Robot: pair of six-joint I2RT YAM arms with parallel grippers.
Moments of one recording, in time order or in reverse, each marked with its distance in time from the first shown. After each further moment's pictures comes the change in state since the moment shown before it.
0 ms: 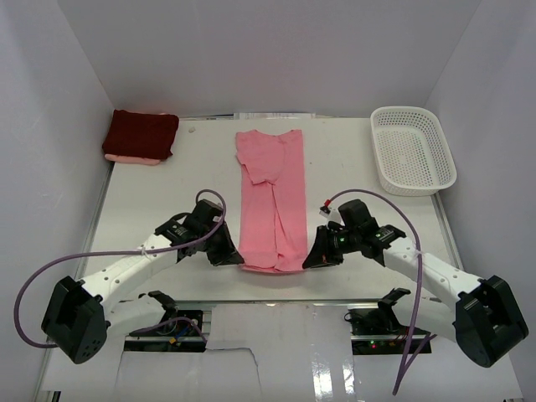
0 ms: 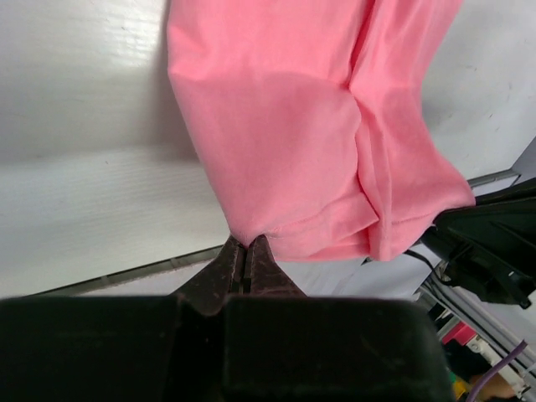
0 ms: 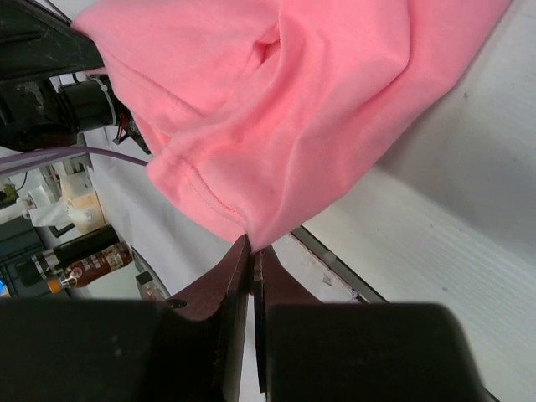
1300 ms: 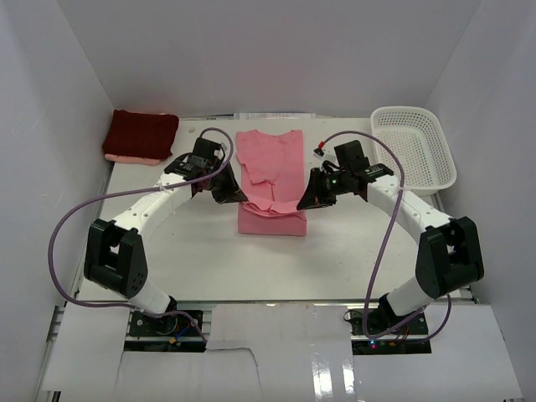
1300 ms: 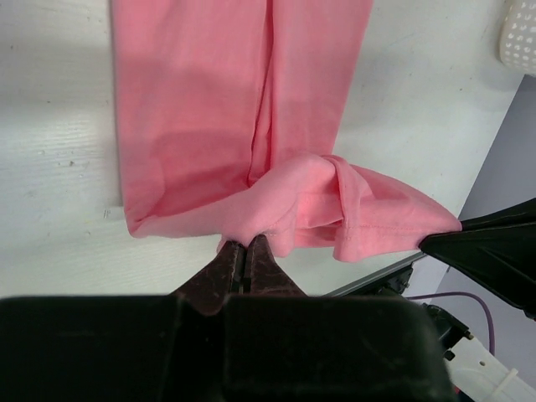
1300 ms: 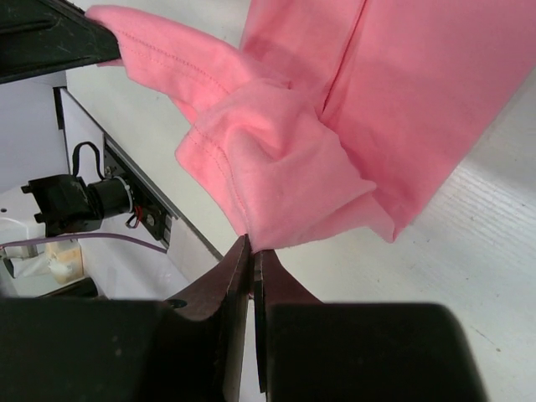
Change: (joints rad) left arm 0.261 0.438 0.527 0.008 0.051 0.266; right arm -0.175 0.449 0.584 -0.141 -0.016 -0.255
